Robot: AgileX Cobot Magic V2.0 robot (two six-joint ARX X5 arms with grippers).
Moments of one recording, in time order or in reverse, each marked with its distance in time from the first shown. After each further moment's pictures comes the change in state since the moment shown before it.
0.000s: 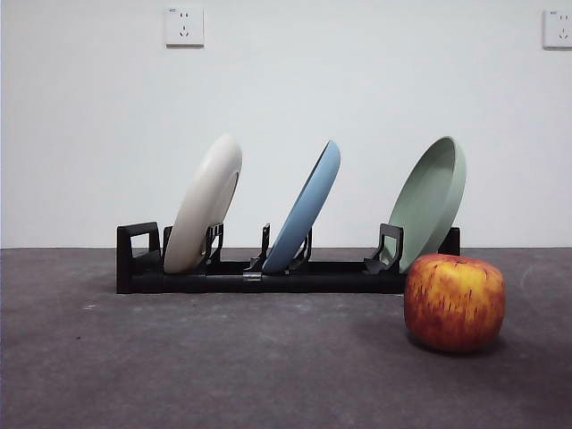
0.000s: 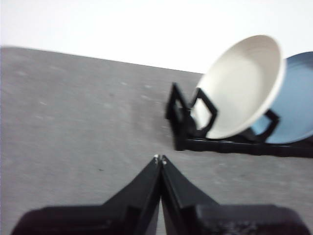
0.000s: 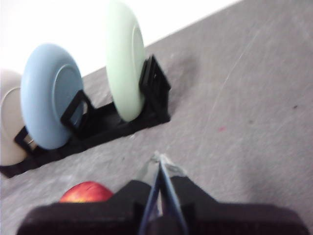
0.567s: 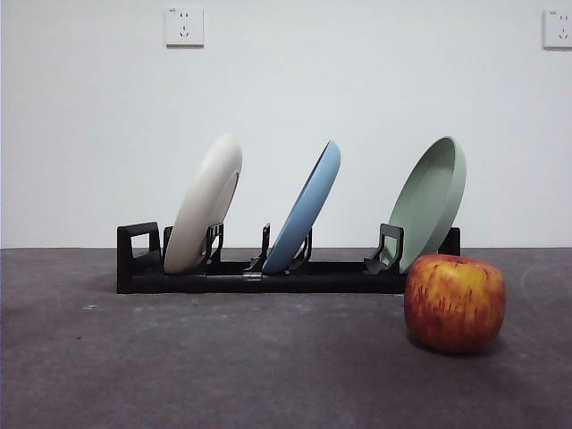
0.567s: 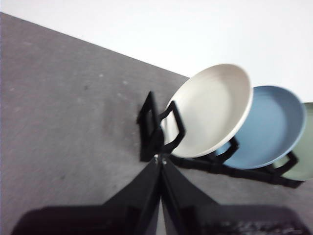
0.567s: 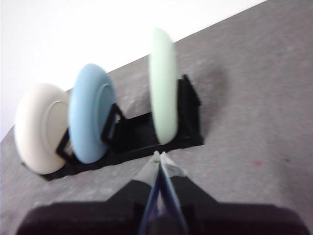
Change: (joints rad) left arm 0.000 0.315 0.282 -0.043 0.075 -0.163; right arm 0.000 0.444 0.407 -0.036 -0.097 -0.031
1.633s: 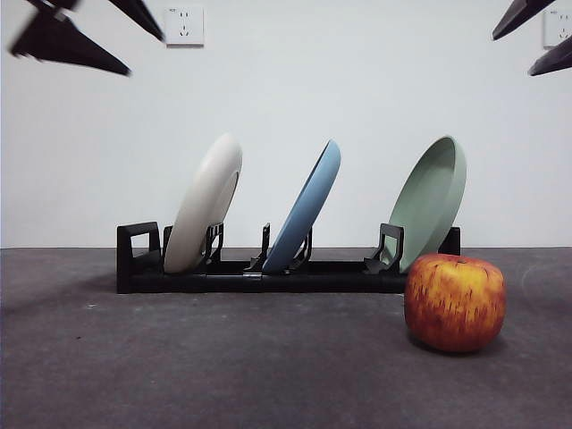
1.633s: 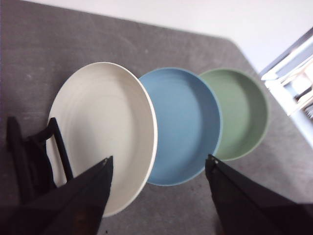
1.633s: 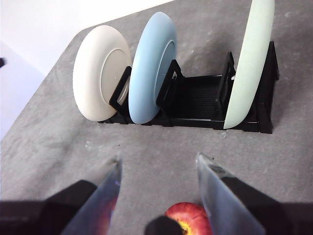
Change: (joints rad) left arm -0.244 1.090 0.985 -0.246 0.208 0.105; right arm 0.031 0.426 0.362 -0.171 -0.273 -0.164
